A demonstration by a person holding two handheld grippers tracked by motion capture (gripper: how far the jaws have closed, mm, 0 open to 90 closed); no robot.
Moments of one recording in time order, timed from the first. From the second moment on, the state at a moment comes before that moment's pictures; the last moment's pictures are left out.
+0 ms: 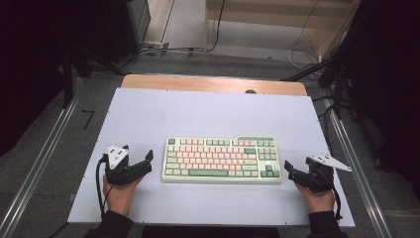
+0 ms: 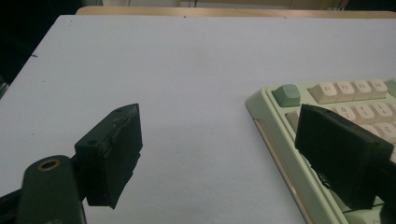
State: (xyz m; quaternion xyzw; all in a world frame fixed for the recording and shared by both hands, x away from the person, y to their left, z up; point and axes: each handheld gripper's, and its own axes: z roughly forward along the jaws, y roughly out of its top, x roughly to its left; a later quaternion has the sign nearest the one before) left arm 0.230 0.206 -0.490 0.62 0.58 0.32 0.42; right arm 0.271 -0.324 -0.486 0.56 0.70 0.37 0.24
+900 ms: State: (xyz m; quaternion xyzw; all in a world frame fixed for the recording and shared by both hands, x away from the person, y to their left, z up) left arm 0.252 0.154 -0.481 0.68 0.49 0.24 0.48; right arm 0.260 -0.333 -0.488 0.58 0.69 0.36 0.24
